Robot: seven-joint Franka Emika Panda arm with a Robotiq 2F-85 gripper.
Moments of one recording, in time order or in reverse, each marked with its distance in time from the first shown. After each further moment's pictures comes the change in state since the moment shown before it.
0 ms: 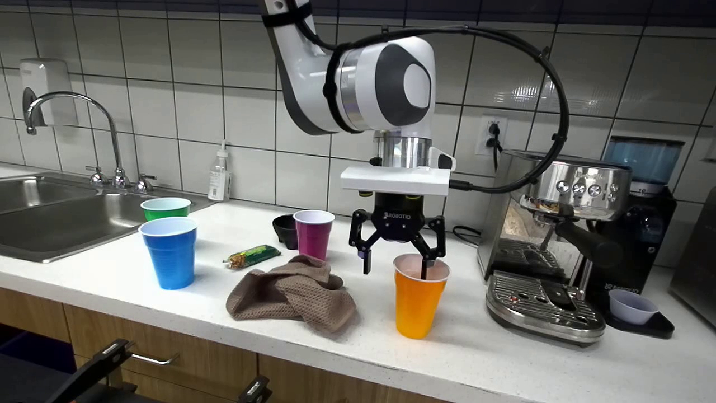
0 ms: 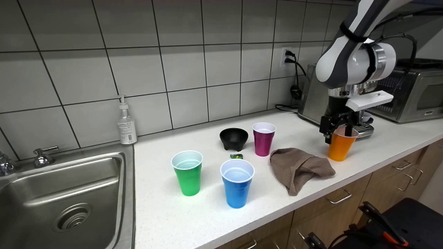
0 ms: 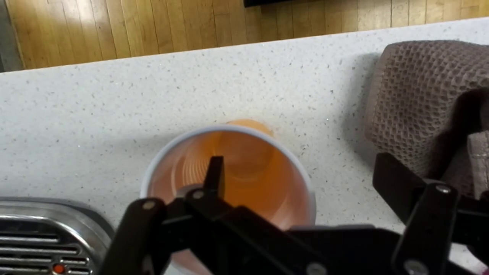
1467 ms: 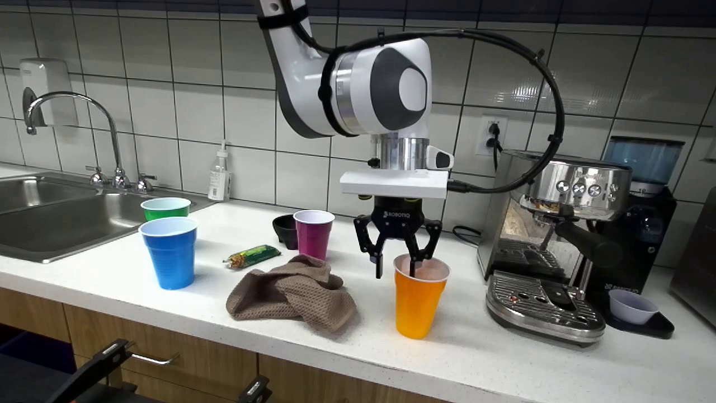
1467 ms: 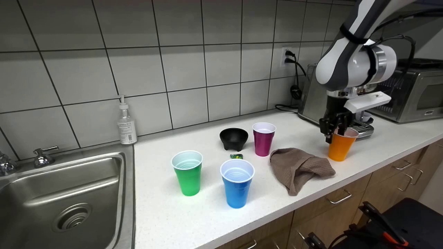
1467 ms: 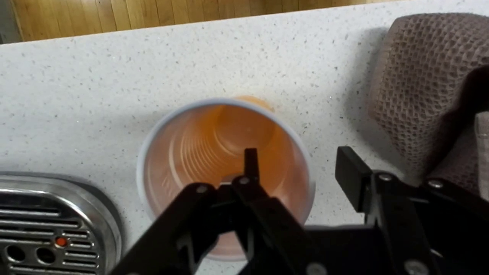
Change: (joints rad) arm -0.005 -0.001 0.010 -0.020 0.000 0.088 -0.003
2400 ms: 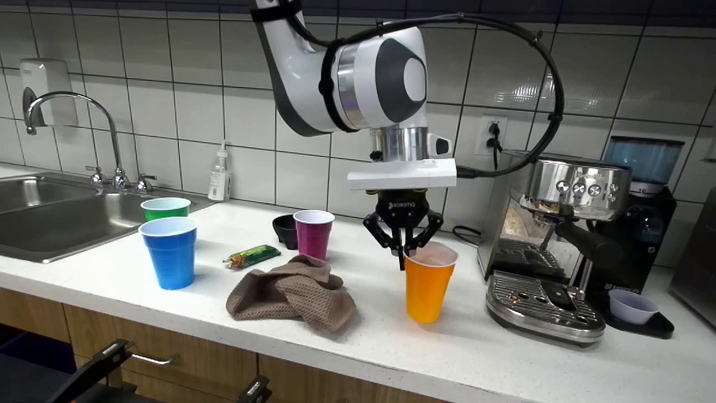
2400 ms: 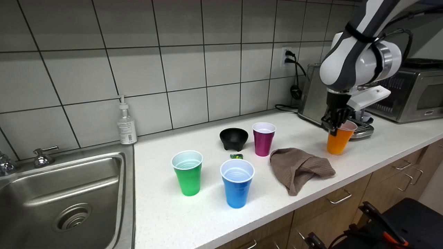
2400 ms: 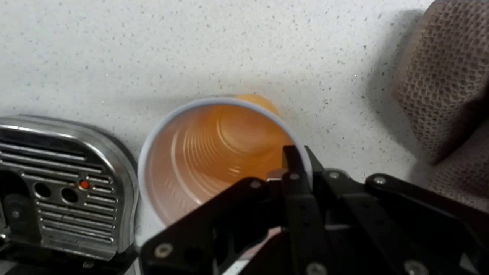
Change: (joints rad) arm -0.001 -0.033 -0.008 -0.018 -0.118 0.077 -0.003
